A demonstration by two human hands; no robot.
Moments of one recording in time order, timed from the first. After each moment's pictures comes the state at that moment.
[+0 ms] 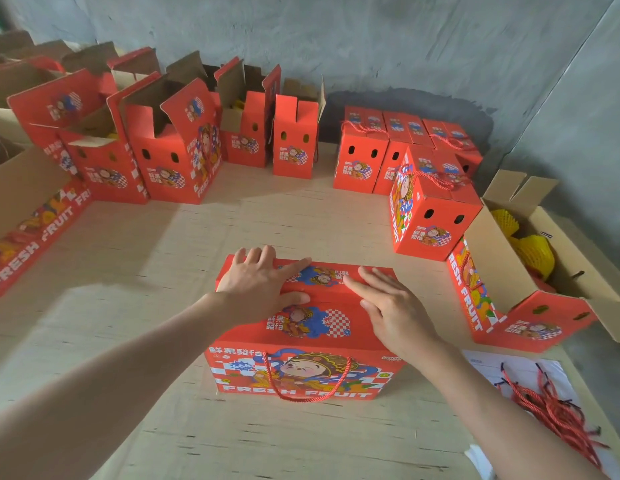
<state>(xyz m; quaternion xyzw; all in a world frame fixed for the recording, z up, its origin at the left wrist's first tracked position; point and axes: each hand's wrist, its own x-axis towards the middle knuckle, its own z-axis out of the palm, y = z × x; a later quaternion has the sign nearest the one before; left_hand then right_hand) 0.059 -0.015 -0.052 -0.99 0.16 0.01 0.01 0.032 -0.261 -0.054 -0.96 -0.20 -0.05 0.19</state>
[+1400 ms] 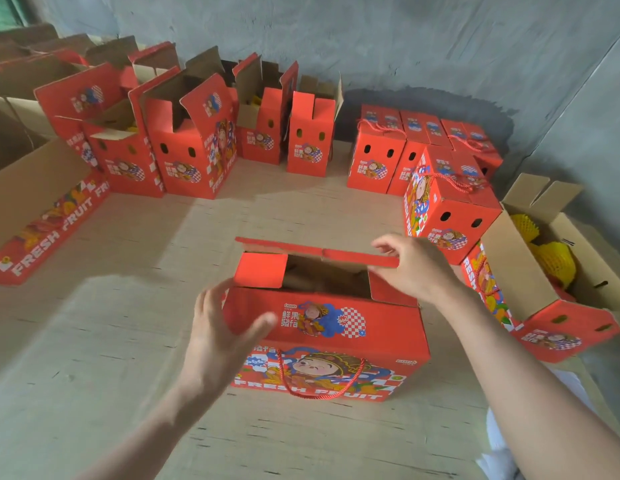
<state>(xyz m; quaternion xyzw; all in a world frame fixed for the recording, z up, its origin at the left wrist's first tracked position) -0.041 0.004 -0.078 -0.83 -0.09 -0.18 -0.52 0.088 -0.257 -0.006 -0.97 -0.16 -0.02 0.18</state>
